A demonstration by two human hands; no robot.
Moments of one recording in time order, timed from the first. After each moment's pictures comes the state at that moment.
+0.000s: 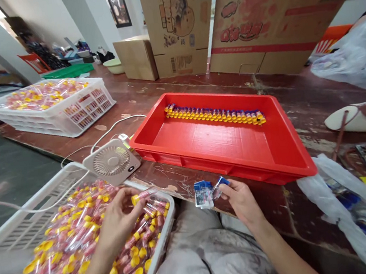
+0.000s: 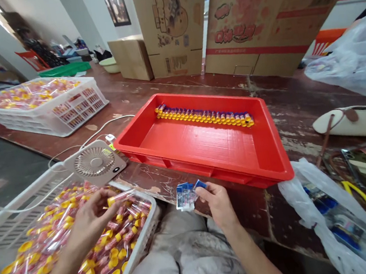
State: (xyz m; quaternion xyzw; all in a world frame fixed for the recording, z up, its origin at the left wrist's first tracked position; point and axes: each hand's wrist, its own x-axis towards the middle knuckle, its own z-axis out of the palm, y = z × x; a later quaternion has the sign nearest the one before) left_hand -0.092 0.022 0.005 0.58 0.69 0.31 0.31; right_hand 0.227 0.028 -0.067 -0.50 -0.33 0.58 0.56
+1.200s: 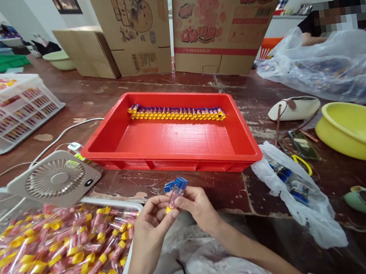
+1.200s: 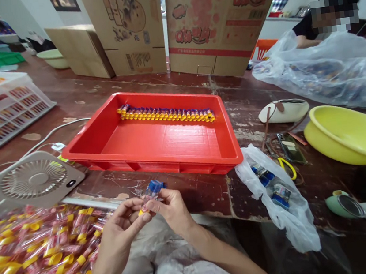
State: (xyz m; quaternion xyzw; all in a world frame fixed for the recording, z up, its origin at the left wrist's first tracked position) left_hand 0.045 0.000 -0.014 0.43 0.49 0.44 0.62; right_hand 0.194 0.009 -0.035 -0.39 -0.35 0.64 0.56
